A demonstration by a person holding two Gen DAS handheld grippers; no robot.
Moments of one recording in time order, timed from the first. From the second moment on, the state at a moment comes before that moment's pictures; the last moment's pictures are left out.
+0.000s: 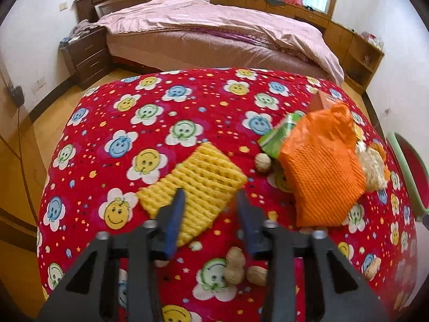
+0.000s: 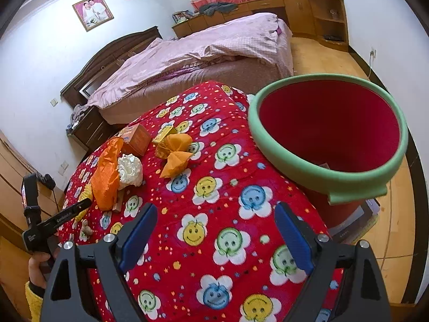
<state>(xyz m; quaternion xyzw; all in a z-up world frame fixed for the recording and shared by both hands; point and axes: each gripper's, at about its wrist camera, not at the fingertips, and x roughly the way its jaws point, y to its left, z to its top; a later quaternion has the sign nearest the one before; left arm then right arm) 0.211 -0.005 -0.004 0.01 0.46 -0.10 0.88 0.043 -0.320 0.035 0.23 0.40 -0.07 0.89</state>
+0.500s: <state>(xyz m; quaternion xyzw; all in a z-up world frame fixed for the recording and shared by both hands) 0.207 0.023 -0.007 -0.08 0.43 -0.12 0.89 0.117 -0.291 0.019 0.16 0.42 -0.06 0.89</state>
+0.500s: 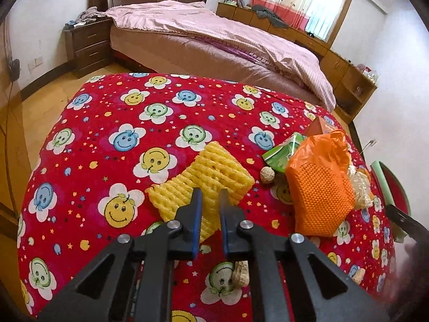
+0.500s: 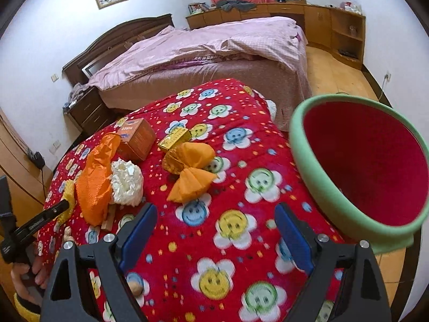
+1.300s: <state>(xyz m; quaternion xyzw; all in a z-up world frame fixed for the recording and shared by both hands) 0.189 0.019 0.018 -0.10 0.41 -0.16 0.89 0.144 -0.269 0.010 0.12 0.42 -0.03 0.90</state>
